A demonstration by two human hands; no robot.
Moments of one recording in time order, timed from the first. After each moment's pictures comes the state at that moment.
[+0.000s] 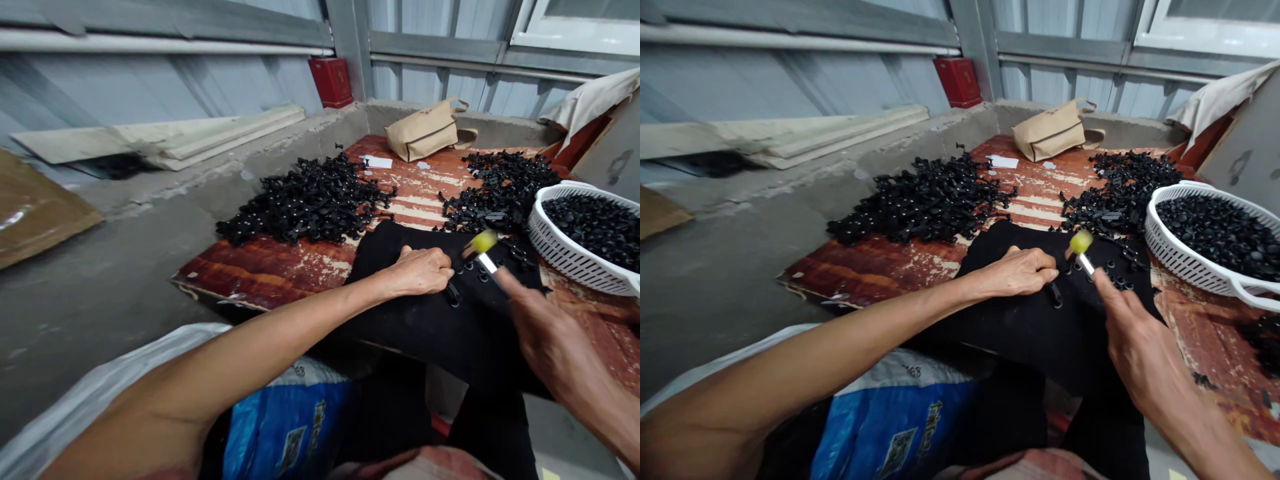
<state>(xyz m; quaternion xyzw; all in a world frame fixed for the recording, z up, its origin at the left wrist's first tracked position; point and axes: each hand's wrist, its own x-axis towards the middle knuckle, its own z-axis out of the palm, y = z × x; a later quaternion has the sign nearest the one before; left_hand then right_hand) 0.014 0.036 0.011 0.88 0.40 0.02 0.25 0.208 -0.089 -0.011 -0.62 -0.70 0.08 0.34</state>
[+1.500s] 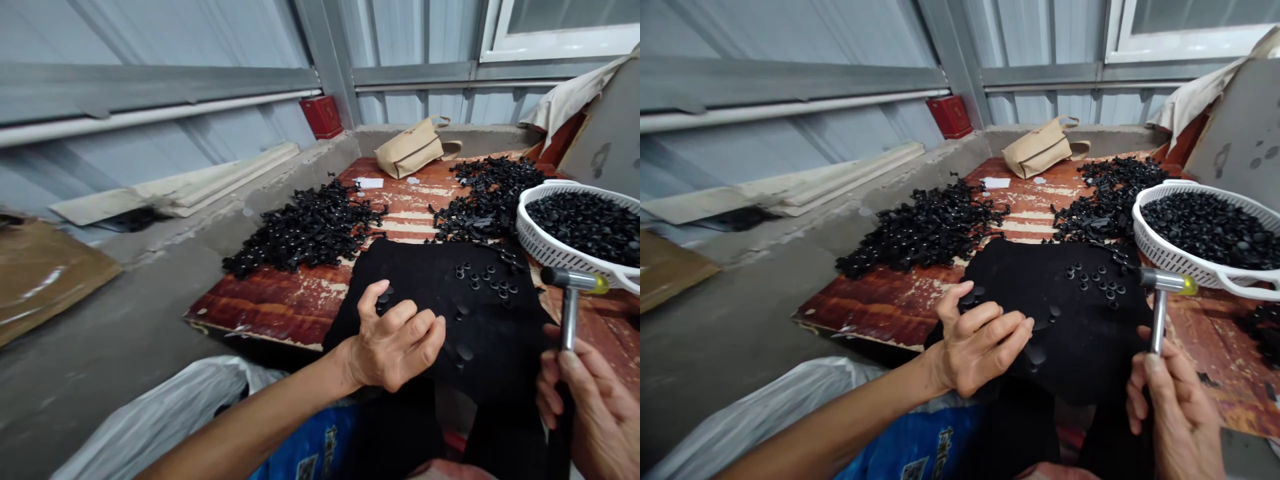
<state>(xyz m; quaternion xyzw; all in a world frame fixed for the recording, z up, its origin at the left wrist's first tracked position) -0.027 -0.023 -0.023 0.84 0.11 0.45 -0.27 0.194 -0.151 -0.049 -0.58 -0.26 0.40 0.66</state>
